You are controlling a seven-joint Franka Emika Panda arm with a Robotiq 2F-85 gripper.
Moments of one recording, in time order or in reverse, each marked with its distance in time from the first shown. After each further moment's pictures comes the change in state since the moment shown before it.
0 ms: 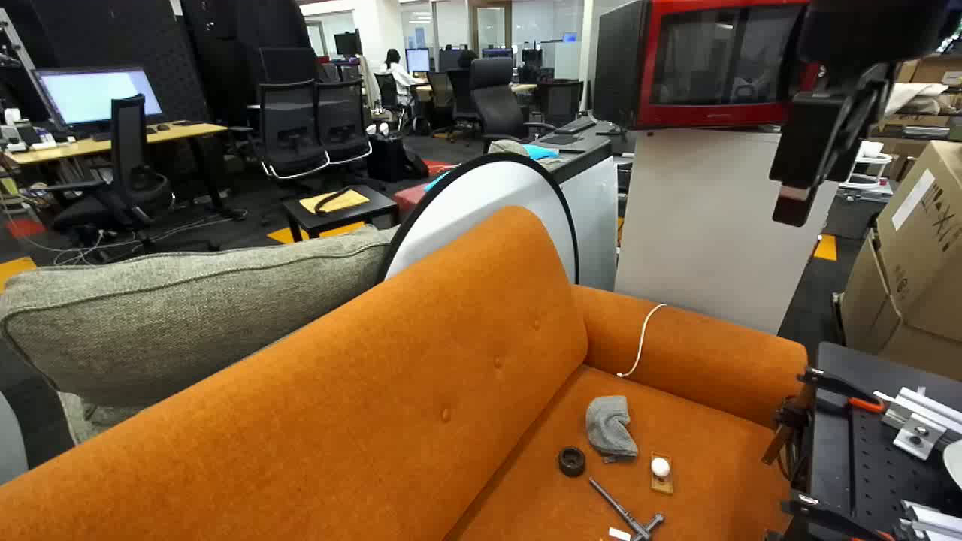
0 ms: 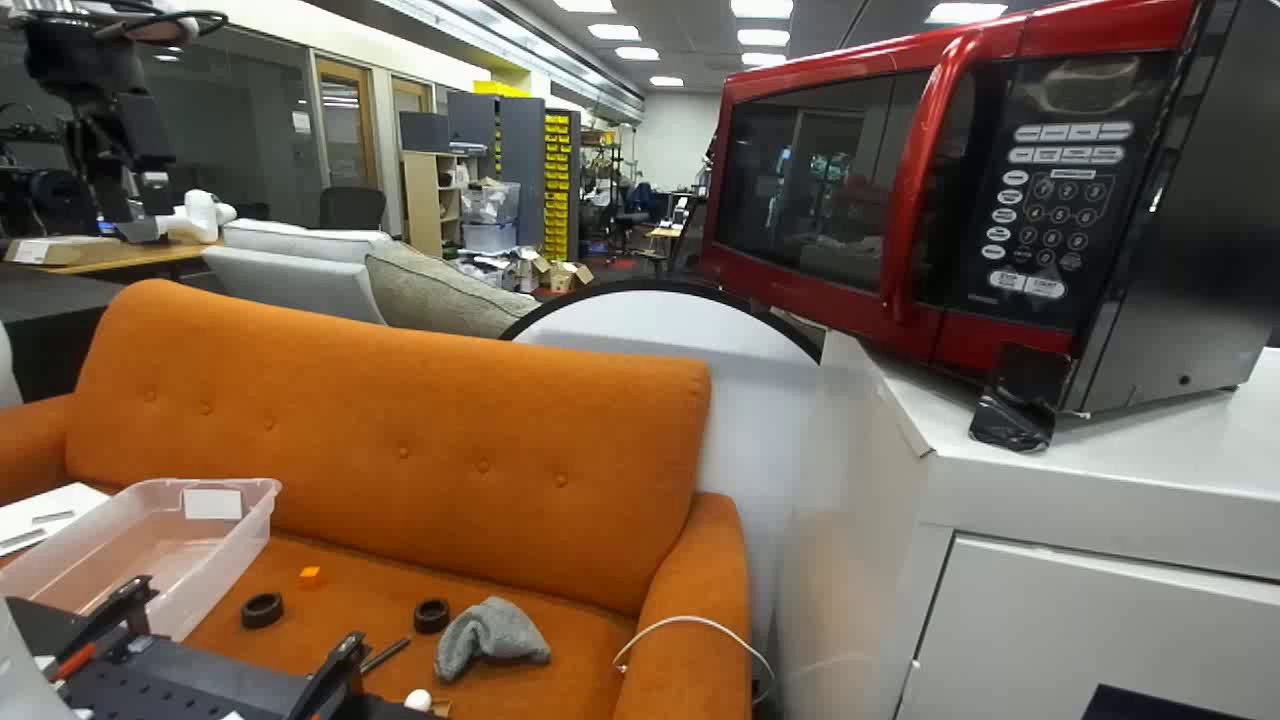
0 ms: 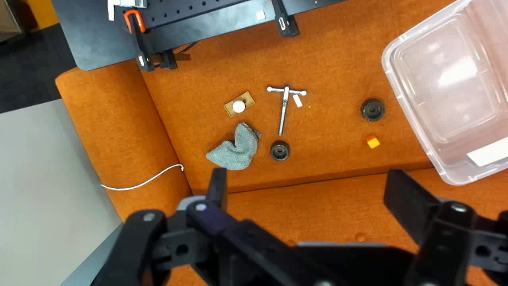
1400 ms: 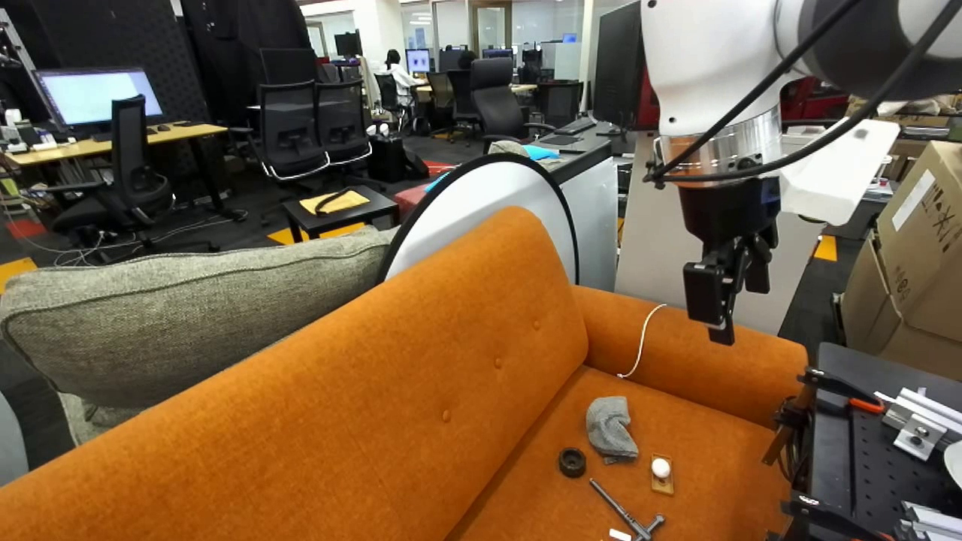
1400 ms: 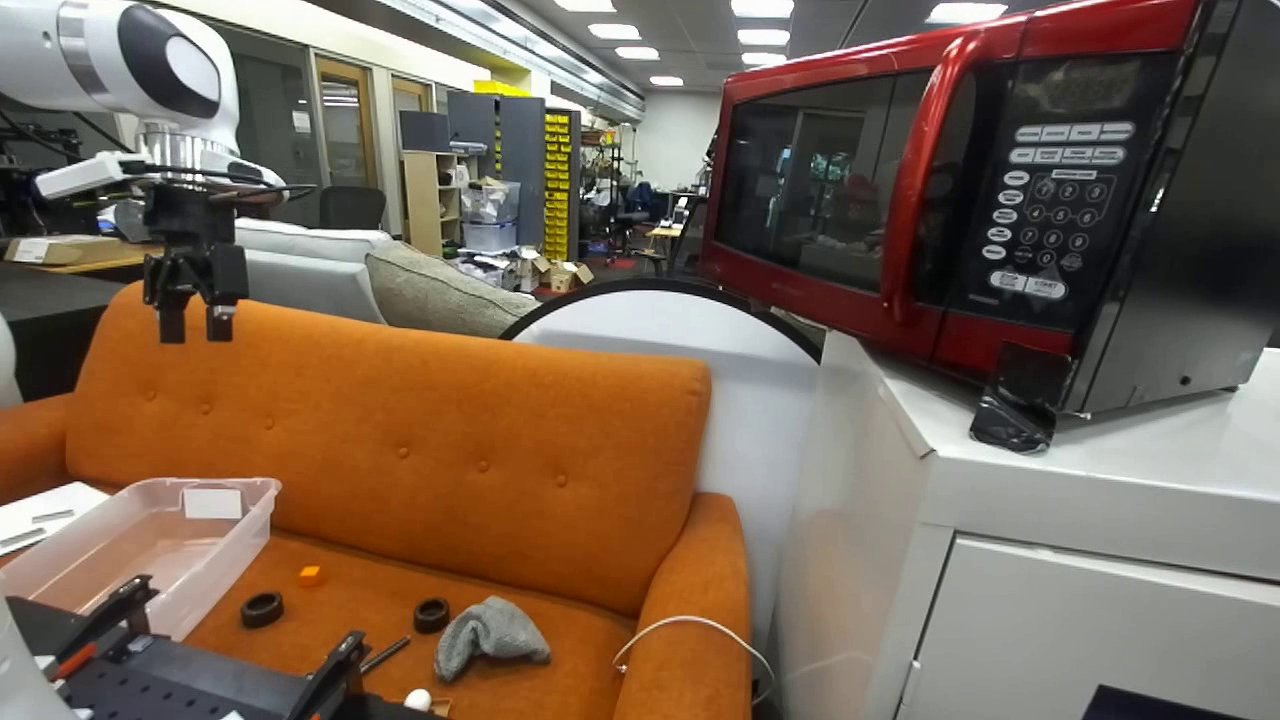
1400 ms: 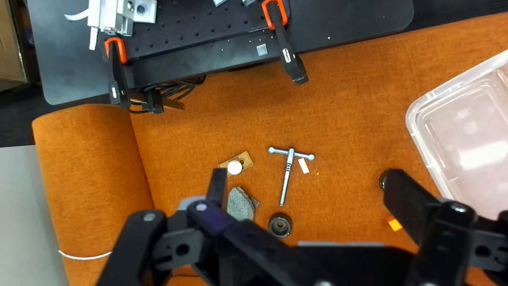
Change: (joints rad) arm 0.018 0.397 -0.053 -0.033 -0.033 0.162 -0.028
